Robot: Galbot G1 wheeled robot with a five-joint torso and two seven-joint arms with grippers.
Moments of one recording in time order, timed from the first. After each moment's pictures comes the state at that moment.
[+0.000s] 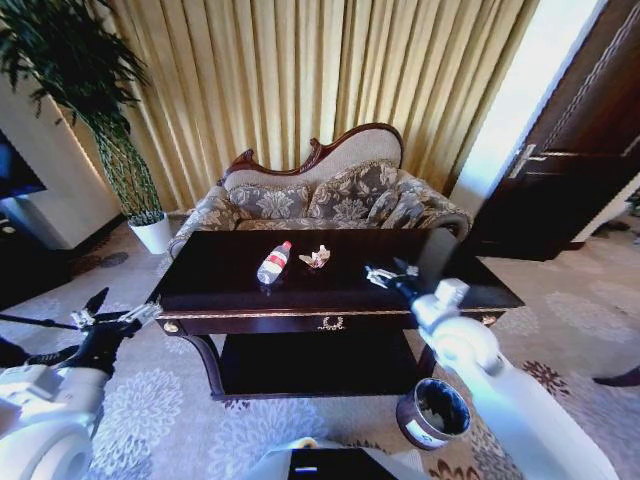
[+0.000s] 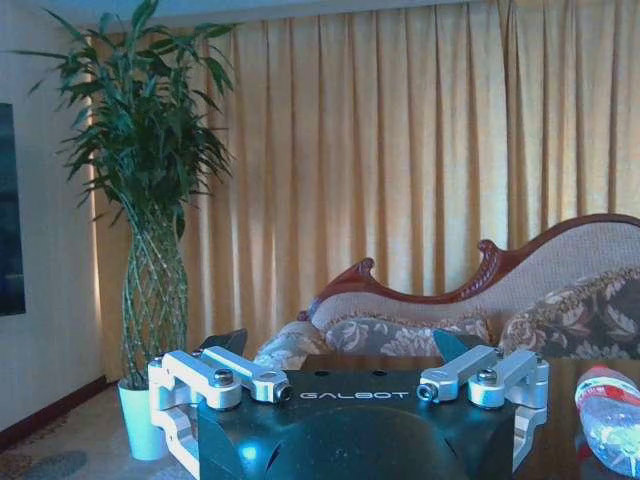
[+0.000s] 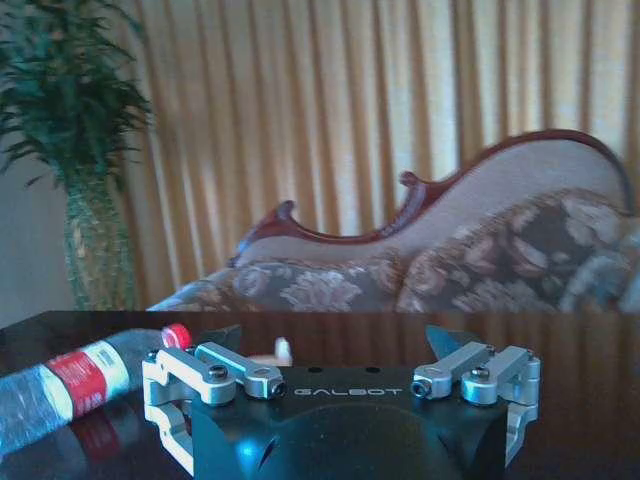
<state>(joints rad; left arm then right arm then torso) 1.86 -1.21 -1.14 -2.50 -0.65 0.25 -0.09 -1.03 0.84 0.28 2.10 0.89 -0.36 0.26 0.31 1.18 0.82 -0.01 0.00</state>
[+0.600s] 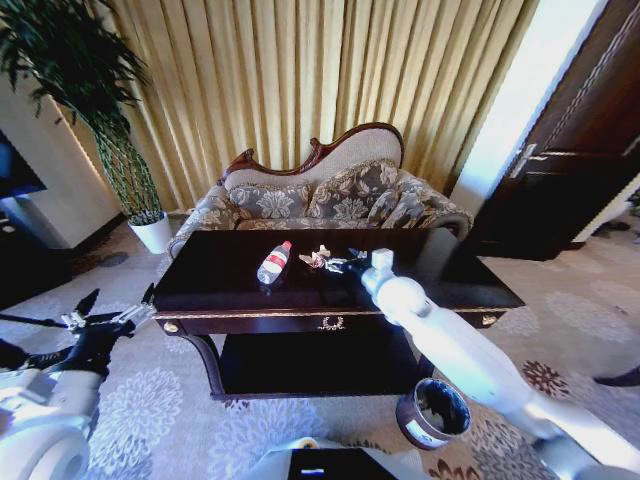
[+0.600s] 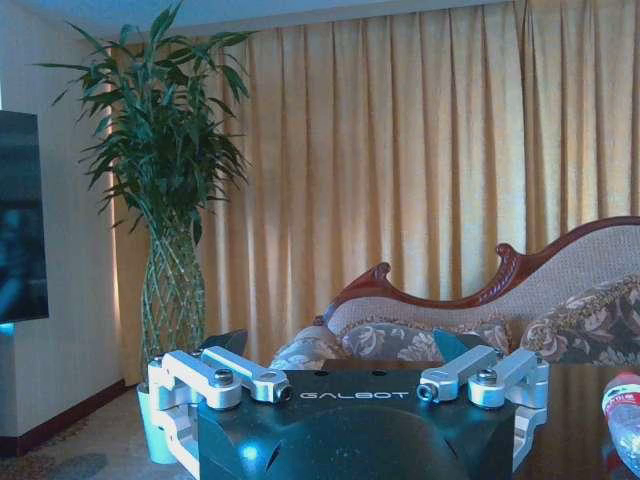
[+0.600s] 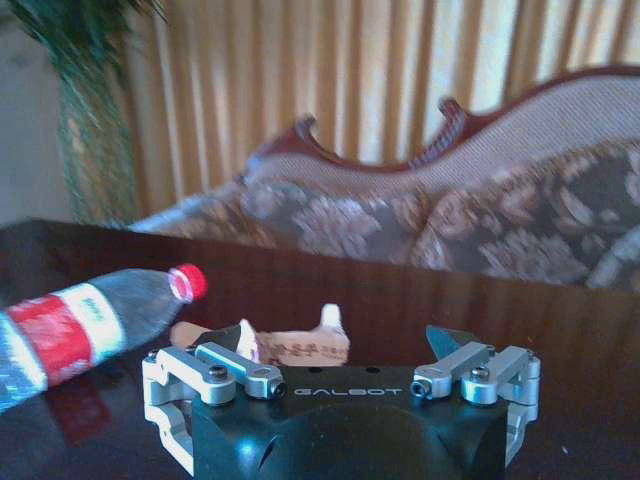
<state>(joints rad) 1.86 -1.23 -1.16 -2.50 -0.63 0.25 -0.09 -0.56 0.94 -0.16 1.84 0.98 -0.54 0.49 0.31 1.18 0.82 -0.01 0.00</state>
